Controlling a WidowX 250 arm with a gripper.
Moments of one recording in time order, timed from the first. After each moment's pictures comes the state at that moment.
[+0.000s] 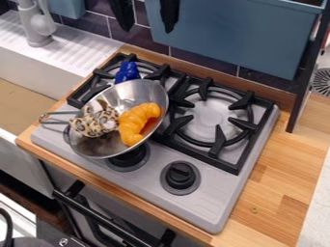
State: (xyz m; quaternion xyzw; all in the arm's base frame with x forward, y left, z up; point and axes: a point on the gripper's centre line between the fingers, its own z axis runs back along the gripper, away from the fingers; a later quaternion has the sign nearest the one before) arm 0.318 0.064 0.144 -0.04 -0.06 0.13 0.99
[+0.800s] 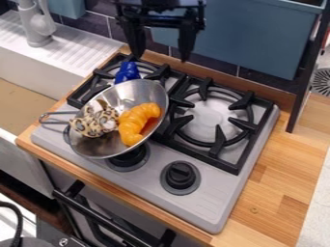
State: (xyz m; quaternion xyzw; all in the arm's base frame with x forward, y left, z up) arm 0.288 0.030 0.130 -0.01 -0.04 0.16 0.99
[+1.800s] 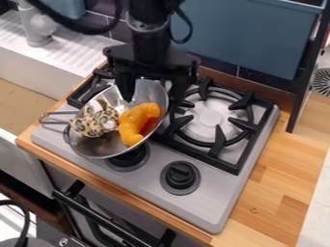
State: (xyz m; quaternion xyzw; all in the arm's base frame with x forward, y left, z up) arm 0.256 0.015 0.093 0.04 -0.09 0.17 0.98
